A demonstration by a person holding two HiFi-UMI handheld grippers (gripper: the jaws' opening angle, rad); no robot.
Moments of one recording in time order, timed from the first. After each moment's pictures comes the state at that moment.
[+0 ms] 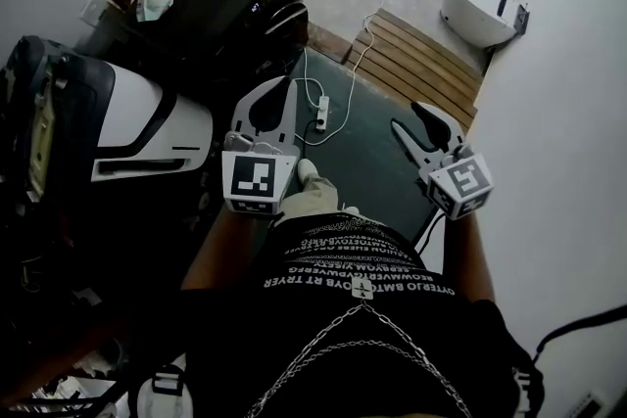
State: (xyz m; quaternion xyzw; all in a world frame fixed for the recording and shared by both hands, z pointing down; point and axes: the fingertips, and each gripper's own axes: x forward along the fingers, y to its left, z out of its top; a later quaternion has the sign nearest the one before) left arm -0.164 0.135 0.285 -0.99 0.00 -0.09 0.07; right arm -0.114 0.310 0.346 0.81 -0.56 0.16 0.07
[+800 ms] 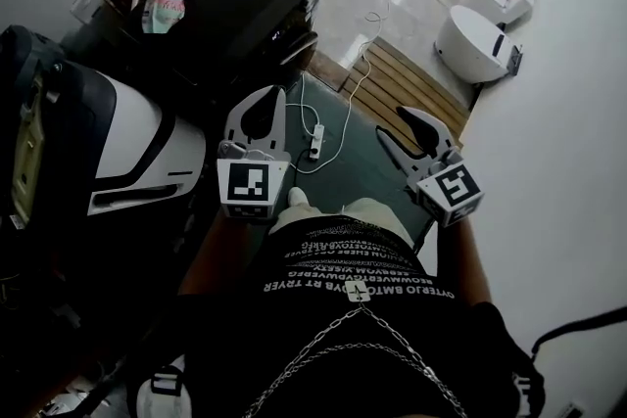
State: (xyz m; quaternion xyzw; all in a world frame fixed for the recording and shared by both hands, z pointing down) left arm -0.128 -0.044 0.312 -1.00 0.05 -0.06 0.04; right arm -0.076 0.124 0.325 0.77 -0.61 0.12 0.14
